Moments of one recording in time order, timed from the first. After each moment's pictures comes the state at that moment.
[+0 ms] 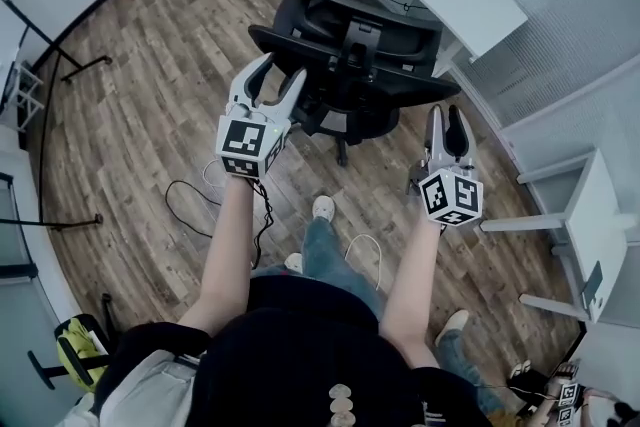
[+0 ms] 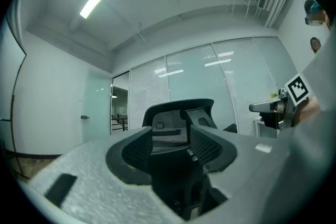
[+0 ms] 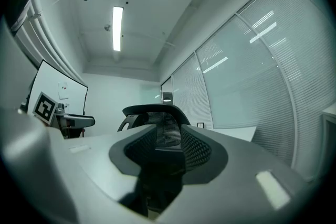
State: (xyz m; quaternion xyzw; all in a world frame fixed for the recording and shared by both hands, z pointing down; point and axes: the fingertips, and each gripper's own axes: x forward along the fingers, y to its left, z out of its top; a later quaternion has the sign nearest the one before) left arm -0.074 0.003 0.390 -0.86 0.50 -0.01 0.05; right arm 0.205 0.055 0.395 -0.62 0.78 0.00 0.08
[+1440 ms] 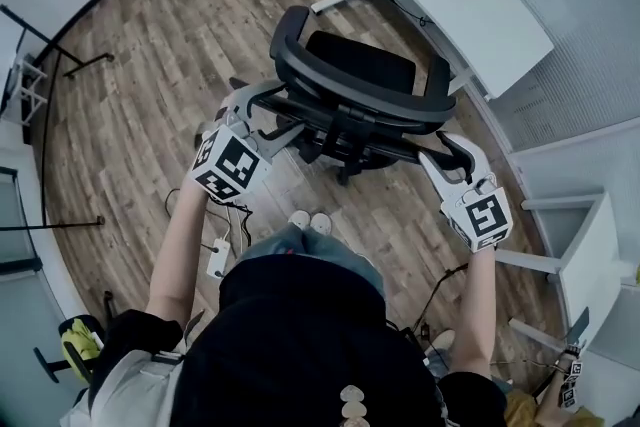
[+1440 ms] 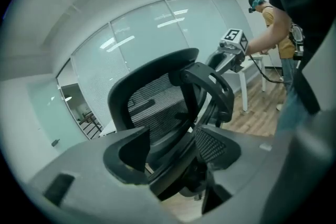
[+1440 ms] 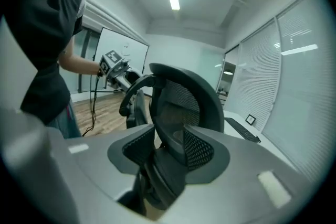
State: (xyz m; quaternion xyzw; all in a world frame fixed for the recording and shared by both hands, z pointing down) left arm -0.034 -0.112 0.437 -0.90 0.31 -0.29 0.12; right arm 0.179 -0.074 0.423 -0.33 0.91 0.06 -0.23
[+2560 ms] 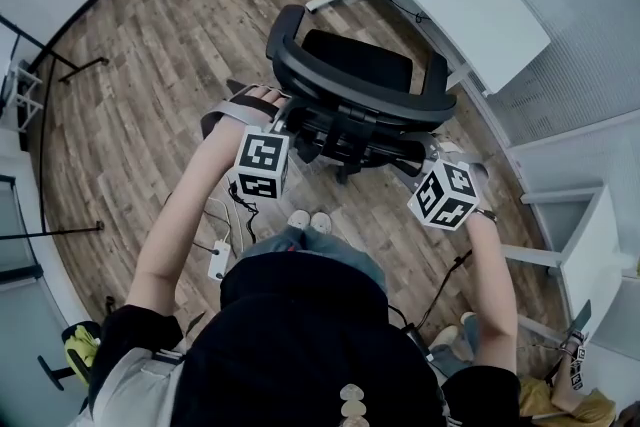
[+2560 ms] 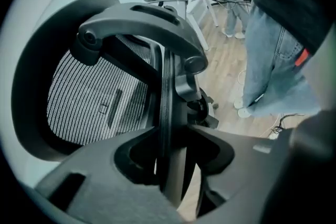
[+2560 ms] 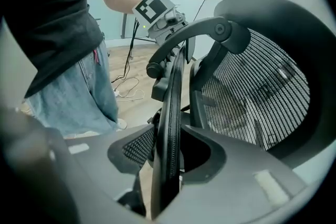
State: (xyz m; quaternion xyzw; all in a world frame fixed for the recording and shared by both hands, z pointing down) left arm -0.019 -0.108 0.513 -0.76 0.11 -0.56 0.30; right arm 0.132 -0.062 0.505 -0.12 0.84 0.14 -0.52
